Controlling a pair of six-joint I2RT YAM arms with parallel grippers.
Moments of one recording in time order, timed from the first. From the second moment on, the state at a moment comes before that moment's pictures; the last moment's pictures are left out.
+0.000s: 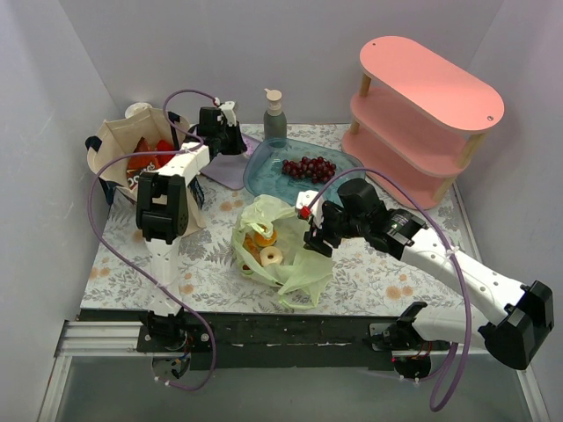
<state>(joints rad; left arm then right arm) -0.19 2.22 1.80 -0.20 0.29 -0.16 0.80 1.13 0.99 -0.50 -0.39 -0.44</state>
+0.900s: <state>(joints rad) -0.17 1.97 1.75 -0.17 0.29 0.02 0.79 1.13 0.99 -0.47 -0.46 -0.44</state>
